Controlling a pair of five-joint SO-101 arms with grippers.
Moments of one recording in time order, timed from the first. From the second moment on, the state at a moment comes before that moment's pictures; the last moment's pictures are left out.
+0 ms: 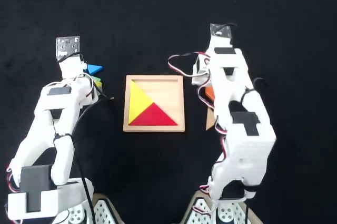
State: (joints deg) left arm -10.5 -9.6 46.8 29.6 -0.9; right arm -1.1 25.5 3.7 61.2 -9.7
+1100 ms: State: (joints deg) left arm -10.4 -9.6 47.0 29.1 -0.9; right arm -15.0 3.6 21.9 61.6 -9.6
